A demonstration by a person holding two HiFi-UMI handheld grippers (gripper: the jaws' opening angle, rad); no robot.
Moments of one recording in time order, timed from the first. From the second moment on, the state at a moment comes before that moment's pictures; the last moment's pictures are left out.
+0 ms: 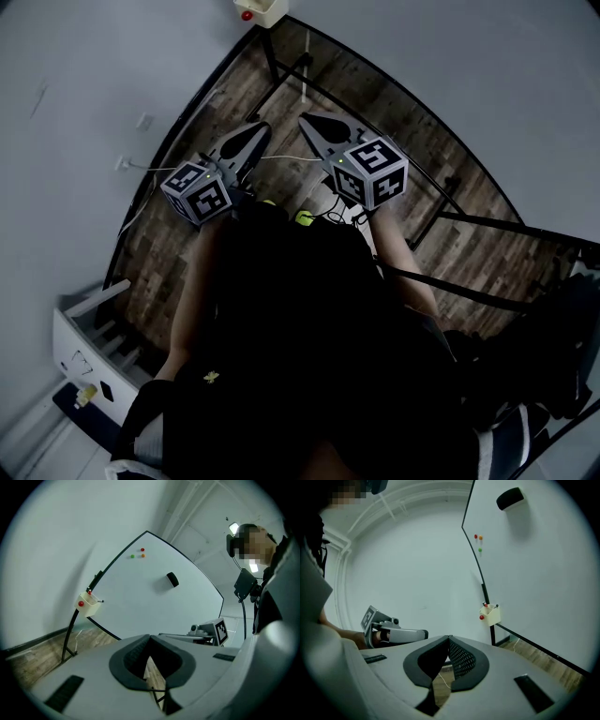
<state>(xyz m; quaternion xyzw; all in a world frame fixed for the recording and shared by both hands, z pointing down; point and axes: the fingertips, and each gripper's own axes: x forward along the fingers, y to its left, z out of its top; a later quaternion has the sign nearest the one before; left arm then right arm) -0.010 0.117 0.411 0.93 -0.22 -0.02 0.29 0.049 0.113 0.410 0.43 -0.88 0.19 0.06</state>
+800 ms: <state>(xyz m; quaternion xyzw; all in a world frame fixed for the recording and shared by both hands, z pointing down) -0.018 0.035 0.414 0.93 -0.22 -0.02 0.30 0.045 0.030 0.422 0.44 -0.87 0.20 0.09</state>
